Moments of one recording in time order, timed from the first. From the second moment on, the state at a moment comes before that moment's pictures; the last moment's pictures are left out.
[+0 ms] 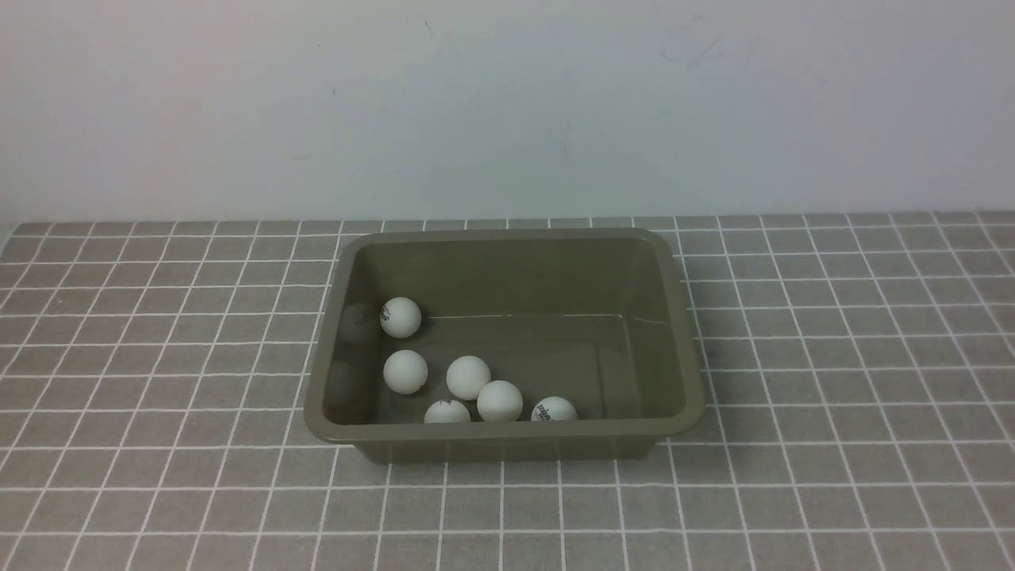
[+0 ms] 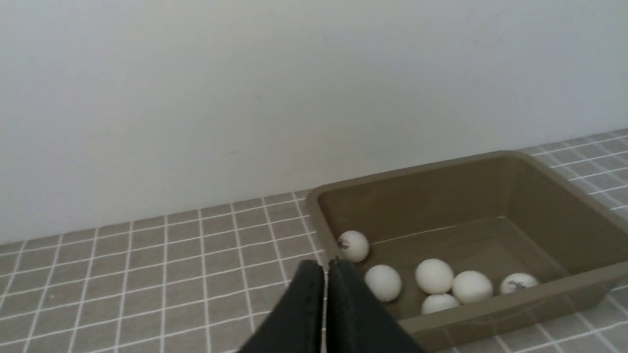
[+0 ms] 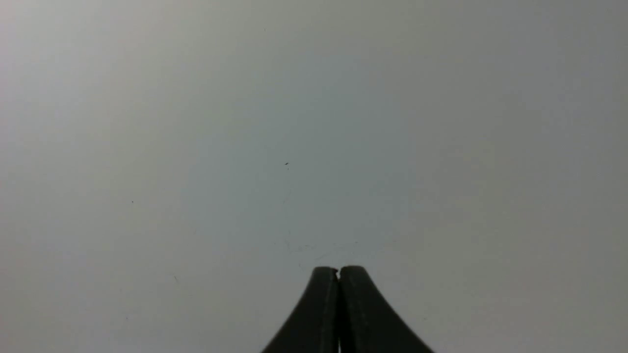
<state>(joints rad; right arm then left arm) 0.42 -0.02 -0.42 -0.89 0.39 0.96 -0.13 0.17 -0.42 -0.15 0.51 0.16</state>
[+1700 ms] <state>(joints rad) 0.42 -0.02 -0.42 -0.54 0.30 0.58 -0.08 -0.01 0.03 -0.05 0.37 0.13</state>
